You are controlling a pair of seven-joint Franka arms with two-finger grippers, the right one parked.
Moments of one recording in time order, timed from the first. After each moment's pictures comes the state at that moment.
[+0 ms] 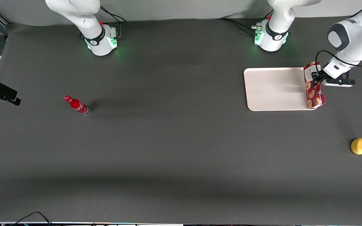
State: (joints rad) arm 0.04 -0.17 0.45 -2.81 0.14 2.65 0.45
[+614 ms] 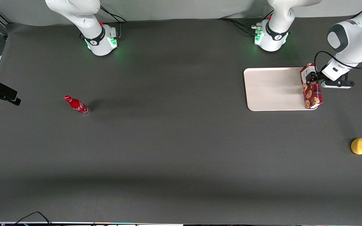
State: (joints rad) arm 0.00 -0.18 0.44 -2.77 0.14 2.57 0.36
